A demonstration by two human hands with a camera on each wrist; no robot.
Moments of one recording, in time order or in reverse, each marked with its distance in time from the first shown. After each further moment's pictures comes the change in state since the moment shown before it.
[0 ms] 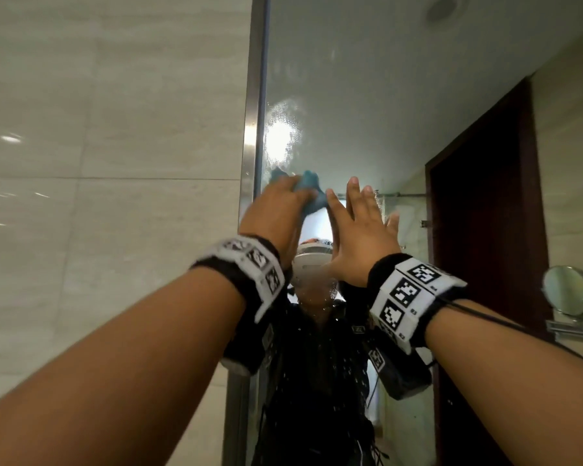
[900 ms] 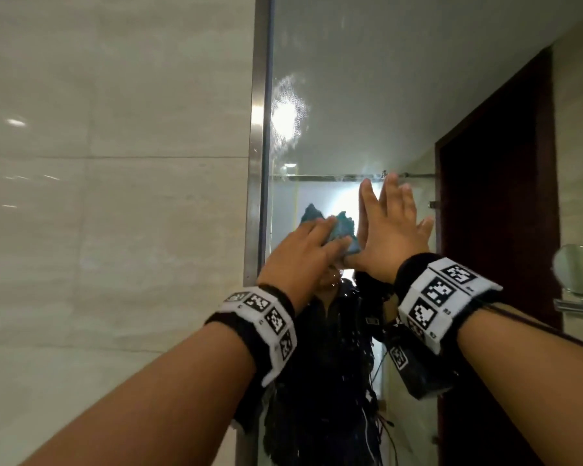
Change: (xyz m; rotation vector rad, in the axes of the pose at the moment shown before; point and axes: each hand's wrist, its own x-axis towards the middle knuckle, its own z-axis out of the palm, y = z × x) left_hand -0.076 0.019 0.034 0.125 -0.142 0.209; right_hand -0.021 0.015 0.014 0.059 0.003 0.150
